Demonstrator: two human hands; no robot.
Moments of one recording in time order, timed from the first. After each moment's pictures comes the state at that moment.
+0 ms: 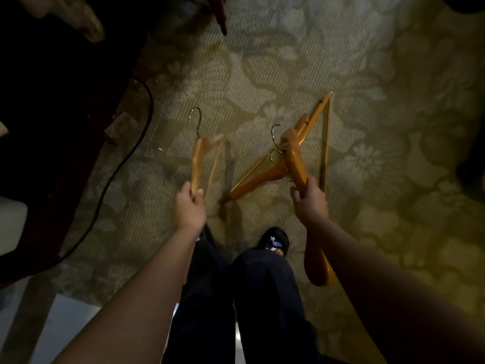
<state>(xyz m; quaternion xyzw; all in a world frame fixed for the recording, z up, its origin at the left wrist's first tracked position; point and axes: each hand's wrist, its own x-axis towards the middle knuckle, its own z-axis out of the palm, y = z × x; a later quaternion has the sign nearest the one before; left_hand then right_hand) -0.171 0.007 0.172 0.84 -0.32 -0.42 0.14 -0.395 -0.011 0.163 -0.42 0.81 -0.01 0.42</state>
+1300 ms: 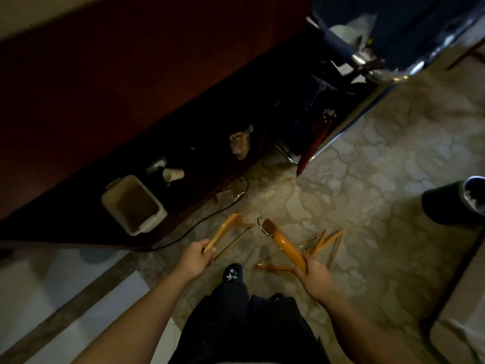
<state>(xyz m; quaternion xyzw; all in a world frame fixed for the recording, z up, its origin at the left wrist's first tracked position) 0.012 0.105 0.554 0.78 -0.32 -0.51 0.17 -0.264 -0.002 0.559 -0.69 0.58 0.14 0.42</state>
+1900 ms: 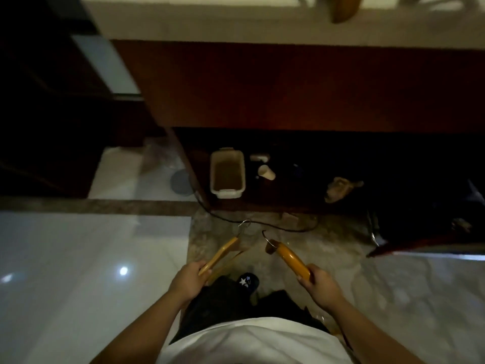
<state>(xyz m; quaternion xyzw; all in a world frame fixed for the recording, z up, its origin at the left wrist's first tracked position) -0.042 0.289 0.597 0.86 -0.02 -0.41 0.30 -0.156 -0.009 0.592 -0.86 0.28 0.28 0.33</state>
